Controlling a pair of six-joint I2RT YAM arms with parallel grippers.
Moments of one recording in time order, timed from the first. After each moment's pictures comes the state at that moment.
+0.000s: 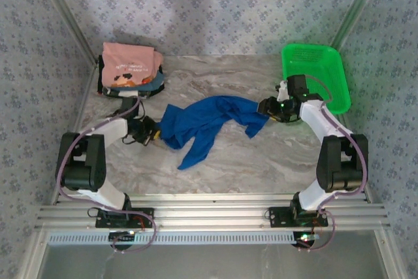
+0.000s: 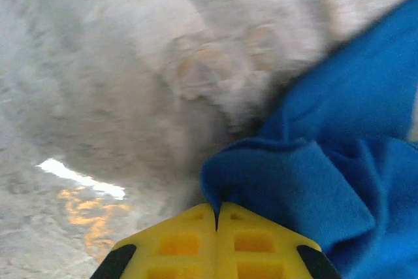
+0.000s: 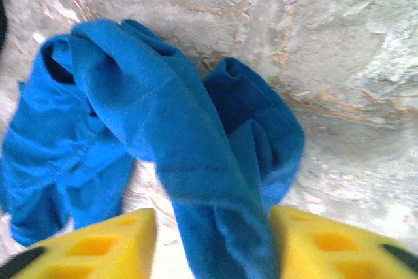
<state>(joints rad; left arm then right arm) -0.10 1.57 0.84 -0.40 0.37 -1.05 0.05 1.57 1.12 -0.62 -0.44 0.36</state>
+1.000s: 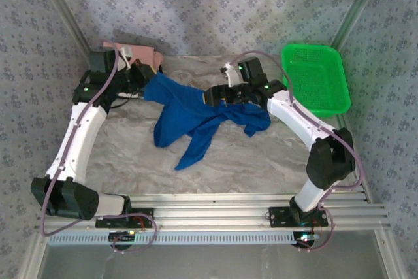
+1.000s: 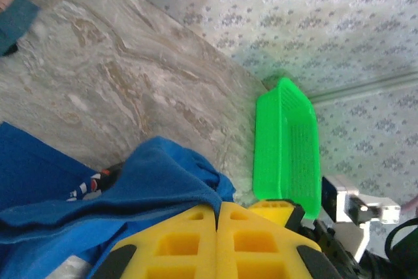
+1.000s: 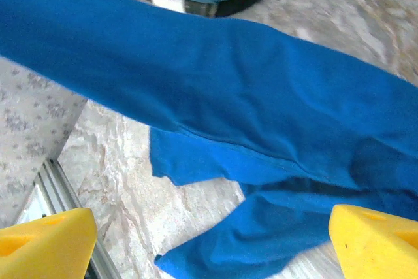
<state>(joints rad) -0.16 1.34 1.44 -0.63 0.46 -0.79 0.50 1.66 1.45 -0.49 -0.55 0.28</state>
